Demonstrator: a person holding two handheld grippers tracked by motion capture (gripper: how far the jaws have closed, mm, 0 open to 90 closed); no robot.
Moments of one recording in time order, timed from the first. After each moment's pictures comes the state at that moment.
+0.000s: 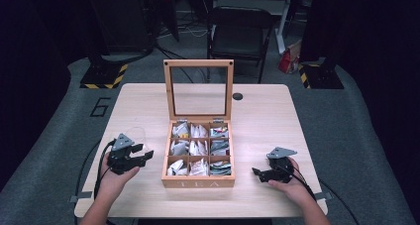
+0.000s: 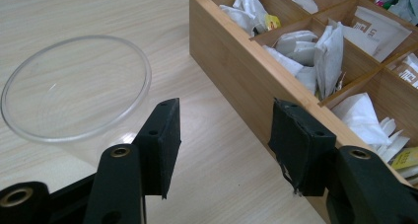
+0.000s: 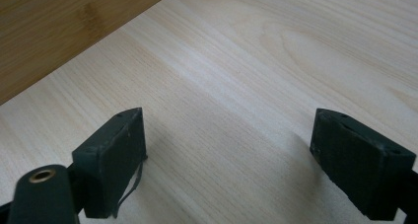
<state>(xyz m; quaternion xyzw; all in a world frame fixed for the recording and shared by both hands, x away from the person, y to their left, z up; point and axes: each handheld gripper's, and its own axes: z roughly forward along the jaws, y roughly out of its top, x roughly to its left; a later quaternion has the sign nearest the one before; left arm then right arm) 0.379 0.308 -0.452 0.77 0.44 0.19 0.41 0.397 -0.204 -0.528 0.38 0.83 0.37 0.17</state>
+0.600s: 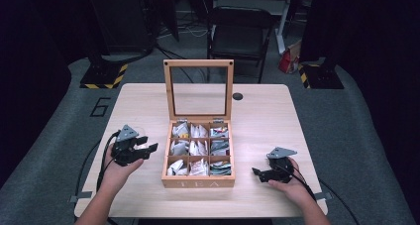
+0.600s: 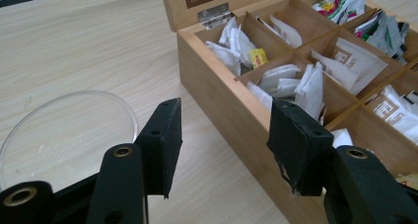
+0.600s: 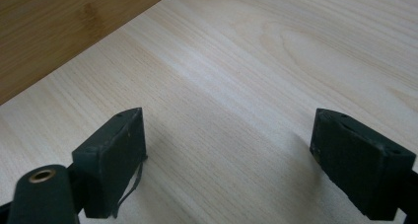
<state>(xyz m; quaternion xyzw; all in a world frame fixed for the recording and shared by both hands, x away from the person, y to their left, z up) 0.393 0.293 -0.429 0.78 0.43 0.20 0.41 0.396 -0.204 -0.528 0.39 0.83 0.37 0.17</state>
